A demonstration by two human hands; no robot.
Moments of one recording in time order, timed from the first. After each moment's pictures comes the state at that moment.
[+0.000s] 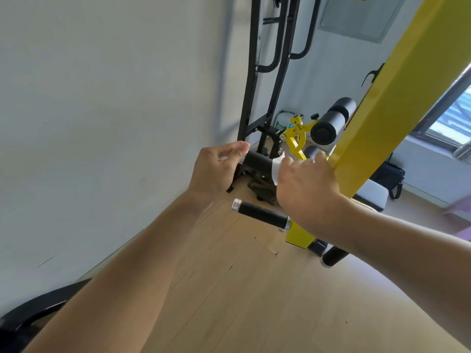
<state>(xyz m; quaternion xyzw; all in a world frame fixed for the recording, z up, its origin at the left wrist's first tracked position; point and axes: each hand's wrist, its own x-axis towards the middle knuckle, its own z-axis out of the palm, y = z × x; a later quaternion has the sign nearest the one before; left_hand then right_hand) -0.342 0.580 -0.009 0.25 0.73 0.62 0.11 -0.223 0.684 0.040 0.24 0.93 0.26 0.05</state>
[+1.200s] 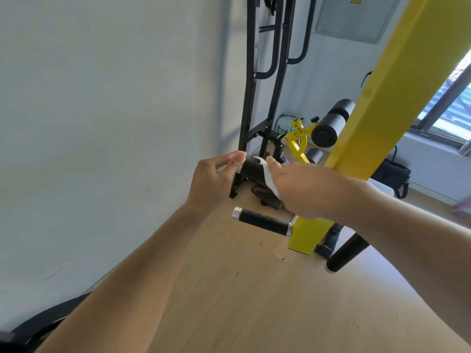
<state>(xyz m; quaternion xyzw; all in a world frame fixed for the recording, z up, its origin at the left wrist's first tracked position) -0.341 0.578 -0.014 0.28 0.75 0.59 0.08 -0.229 0.695 0.059 0.15 0.98 0.10 0.11</state>
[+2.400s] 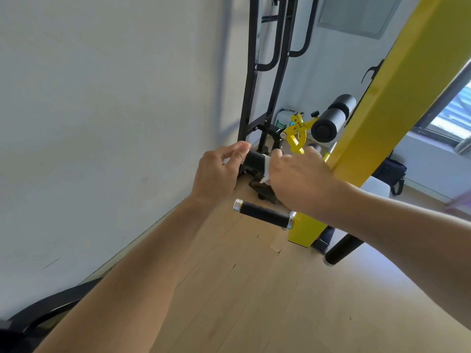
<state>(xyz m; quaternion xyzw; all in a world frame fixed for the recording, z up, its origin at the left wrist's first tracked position) -0.340 0.579 -0.019 0.28 0.76 0.59 0.06 -0.236 0.681 0.046 0.13 0.96 0.25 0.04</state>
